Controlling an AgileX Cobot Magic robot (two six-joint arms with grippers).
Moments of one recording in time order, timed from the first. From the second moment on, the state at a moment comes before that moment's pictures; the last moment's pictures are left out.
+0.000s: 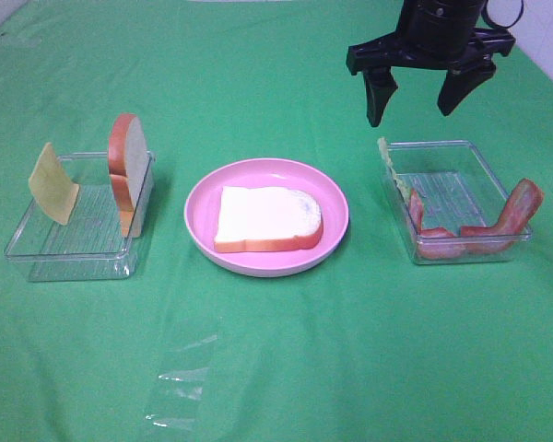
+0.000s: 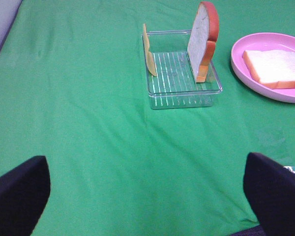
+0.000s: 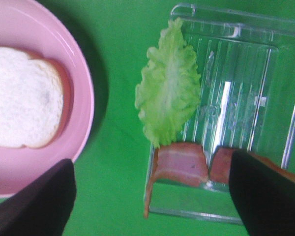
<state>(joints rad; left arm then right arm) 0.00 -0.01 -0.52 -0.09 1.08 0.02 0.33 2.06 -1.84 -0.08 1.20 0.12</state>
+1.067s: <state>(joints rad) 0.00 -0.01 -0.52 -0.09 1.08 0.02 0.33 2.35 -2.08 -0.12 1.22 0.12</state>
